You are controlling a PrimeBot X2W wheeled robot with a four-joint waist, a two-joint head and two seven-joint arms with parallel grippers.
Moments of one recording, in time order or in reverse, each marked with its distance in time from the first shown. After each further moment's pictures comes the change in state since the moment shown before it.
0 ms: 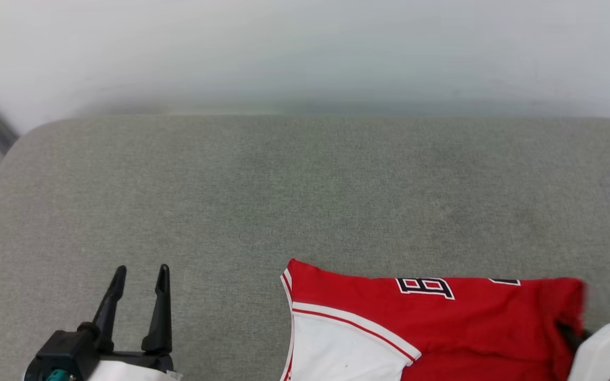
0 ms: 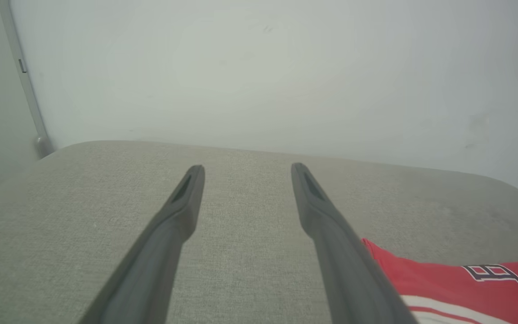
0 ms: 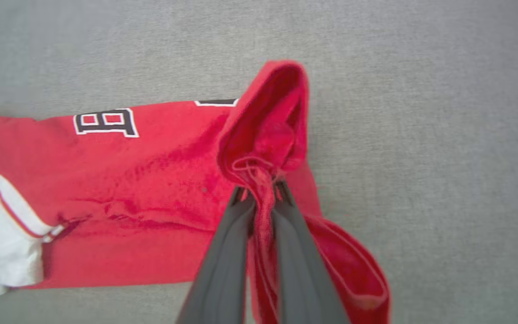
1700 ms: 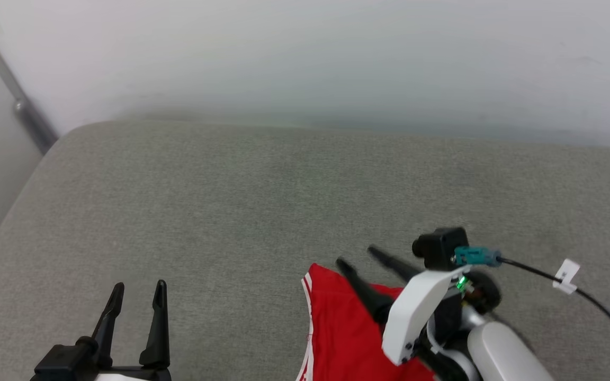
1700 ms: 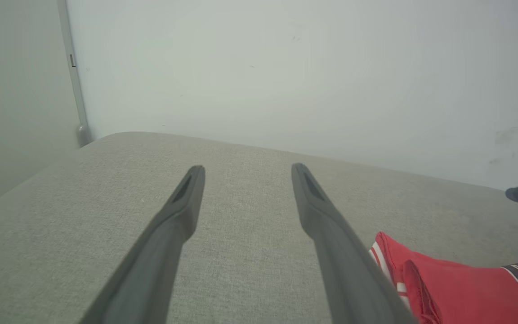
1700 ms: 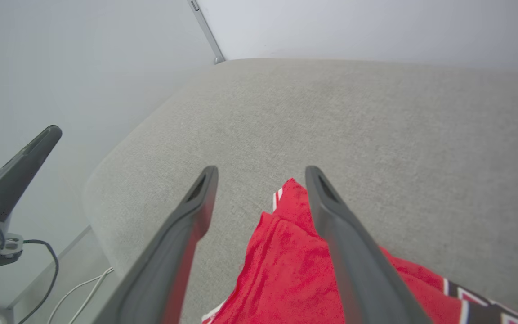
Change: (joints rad) left arm 0.046 -0.013 0.009 0.007 -0.012 0.000 0.000; right arm -0.318 0.178 0.605 0.212 0.183 0.000 -0.300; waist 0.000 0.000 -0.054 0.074
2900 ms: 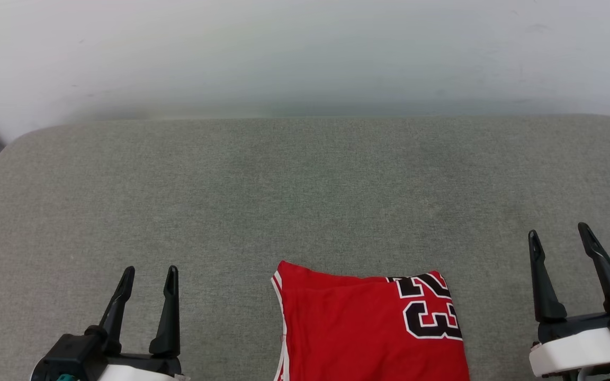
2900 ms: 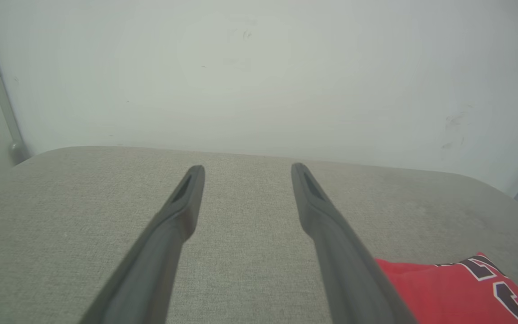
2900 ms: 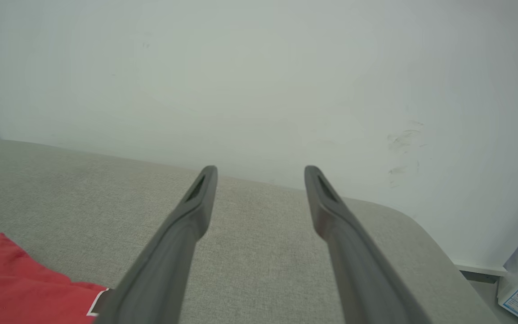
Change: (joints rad) left arm -0.021 -0.001 -0.035 -0.045 0.018 0.000 0.000; right arm 0.284 -0.068 -0.492 -0.291 -0.555 0.000 -0.470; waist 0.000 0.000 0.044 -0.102
